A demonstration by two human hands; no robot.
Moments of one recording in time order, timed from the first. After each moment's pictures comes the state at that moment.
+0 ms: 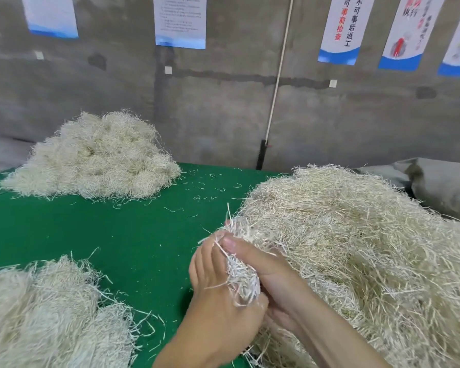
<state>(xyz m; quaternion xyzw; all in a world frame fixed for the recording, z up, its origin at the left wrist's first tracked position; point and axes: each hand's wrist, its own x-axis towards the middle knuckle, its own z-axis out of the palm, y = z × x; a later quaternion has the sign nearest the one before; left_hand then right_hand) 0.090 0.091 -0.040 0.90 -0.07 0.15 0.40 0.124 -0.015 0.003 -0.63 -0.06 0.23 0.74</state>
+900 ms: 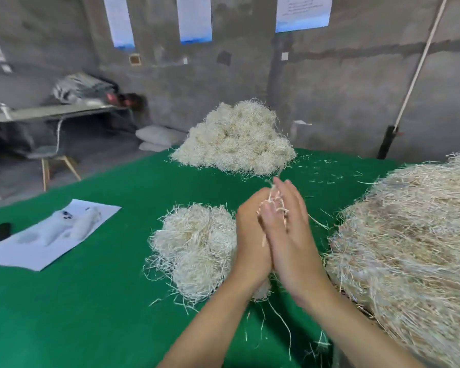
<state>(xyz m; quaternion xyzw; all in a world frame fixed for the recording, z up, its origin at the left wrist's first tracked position) 0.024 0.196 -0.006 0.69 0.01 0.41 0.59 0.037 0.130 -0.013 -0.69 -0.34 -0.05 0.63</state>
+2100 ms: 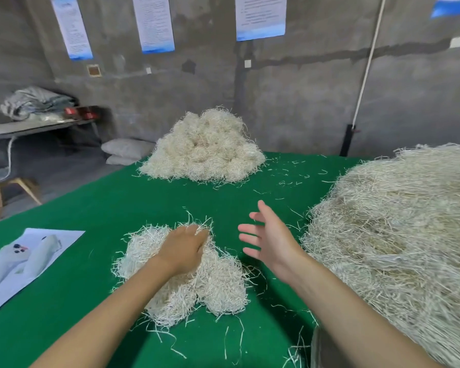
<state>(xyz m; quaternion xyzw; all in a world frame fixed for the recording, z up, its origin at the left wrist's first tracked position) 0.082 0.347 -0.085 1.00 0.07 0.01 -0.03 0.105 0.129 -0.017 -0.61 -0.05 0.26 0.74</state>
